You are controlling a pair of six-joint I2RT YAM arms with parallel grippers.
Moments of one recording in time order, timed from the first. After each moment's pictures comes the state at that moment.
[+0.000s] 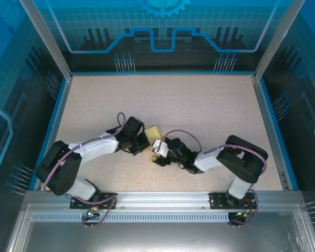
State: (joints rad) left arm -0.57 1.48 0.76 -0.32 0.23 -1.19; right arm 0.95 1.72 0.52 0.61 0.07 -0.31
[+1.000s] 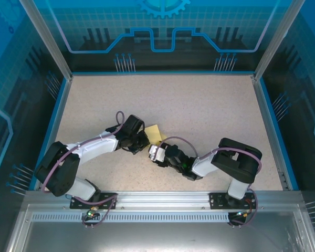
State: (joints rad) left arm -0.57 1.47 0.80 -0.38 0.21 -1.22; right arm 1.04 1.75 0.49 0.77 0.27 -0.43
